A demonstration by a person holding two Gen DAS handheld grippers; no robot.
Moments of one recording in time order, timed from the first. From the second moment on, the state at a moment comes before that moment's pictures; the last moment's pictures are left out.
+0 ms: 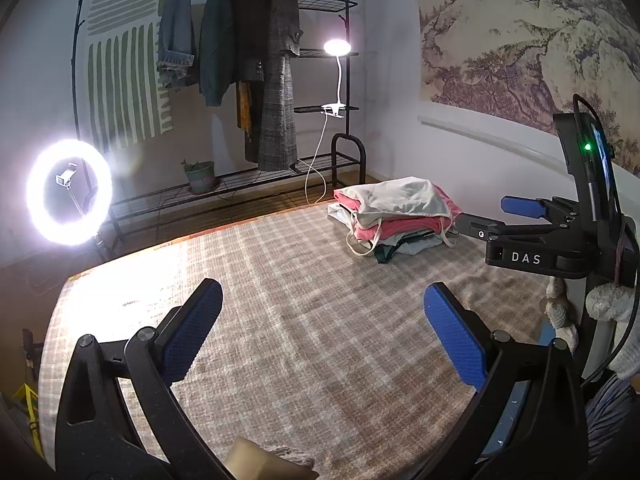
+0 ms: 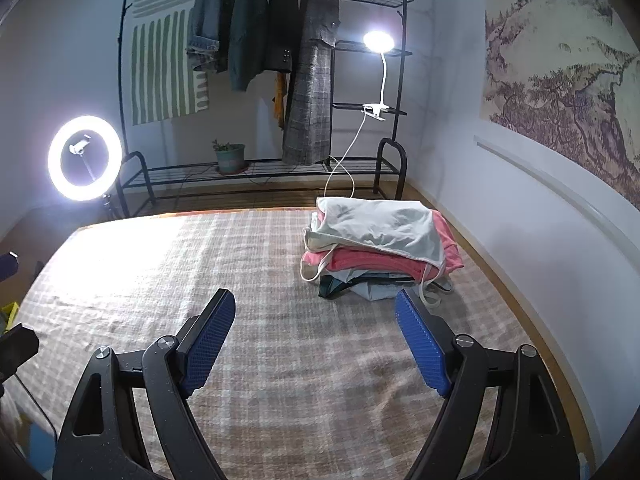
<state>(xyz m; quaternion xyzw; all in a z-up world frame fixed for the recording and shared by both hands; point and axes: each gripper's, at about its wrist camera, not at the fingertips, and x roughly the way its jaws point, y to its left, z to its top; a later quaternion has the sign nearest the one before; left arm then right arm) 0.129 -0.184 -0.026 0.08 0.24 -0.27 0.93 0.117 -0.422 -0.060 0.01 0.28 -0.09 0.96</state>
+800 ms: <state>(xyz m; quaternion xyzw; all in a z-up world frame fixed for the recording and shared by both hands) 0.124 -0.188 -0.027 0.07 0.24 -0.27 0.93 0.117 -0.424 -0.057 0.01 0.28 -0.09 0.95</state>
